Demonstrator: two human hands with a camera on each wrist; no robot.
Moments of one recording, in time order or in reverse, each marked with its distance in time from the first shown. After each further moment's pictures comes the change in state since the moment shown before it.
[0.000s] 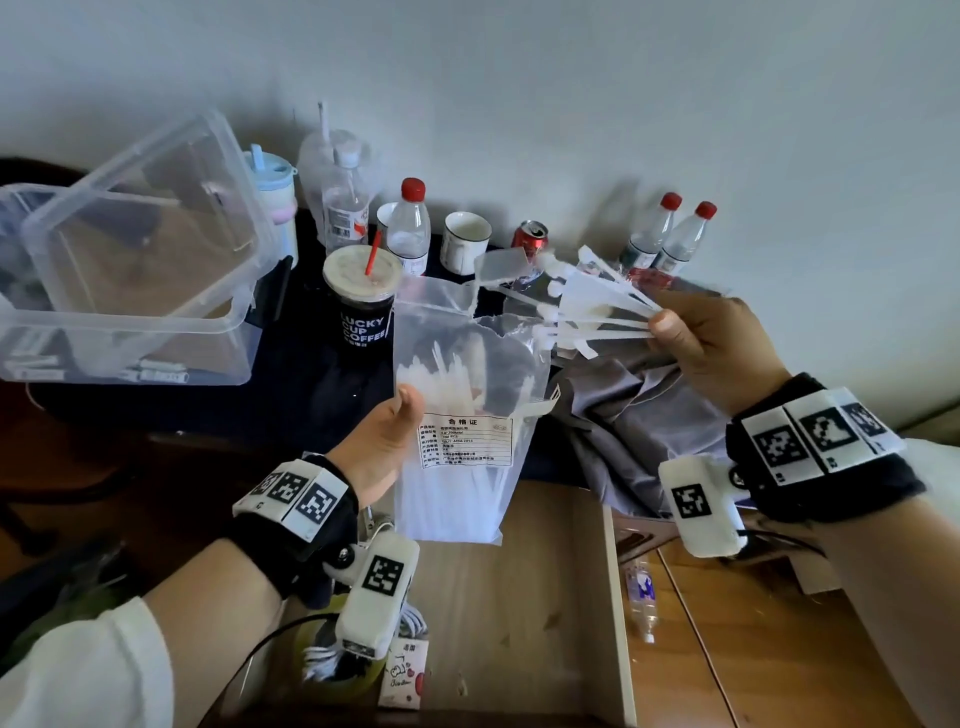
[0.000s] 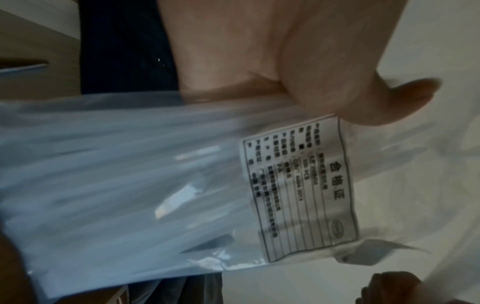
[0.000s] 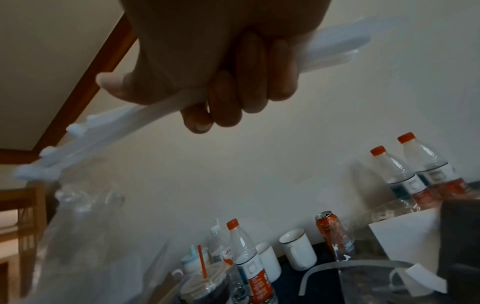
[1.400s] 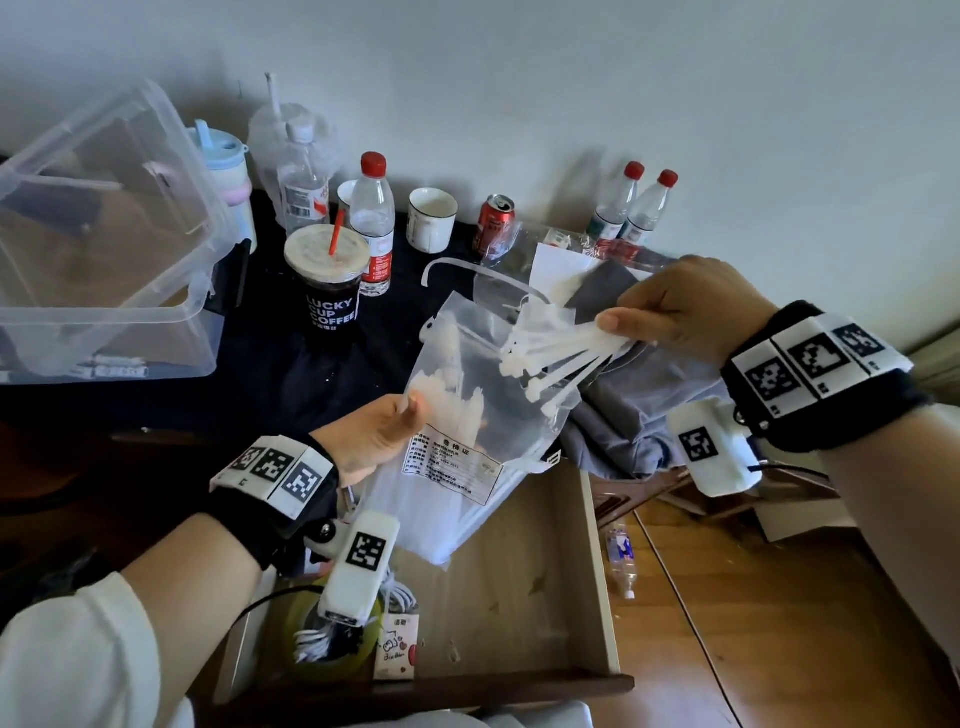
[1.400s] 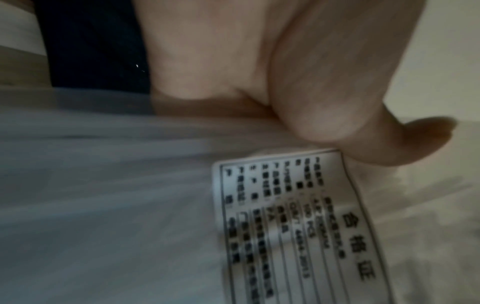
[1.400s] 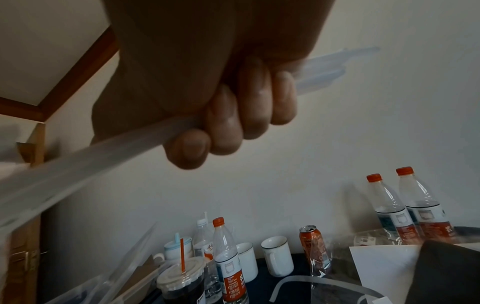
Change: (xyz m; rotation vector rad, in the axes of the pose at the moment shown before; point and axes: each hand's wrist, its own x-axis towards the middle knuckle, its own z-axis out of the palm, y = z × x) left_hand 0.014 -0.030 -0.019 0.272 -0.255 -0.140; right_hand 0.006 -0.007 -0.027 -0.421 -0.451 0.029
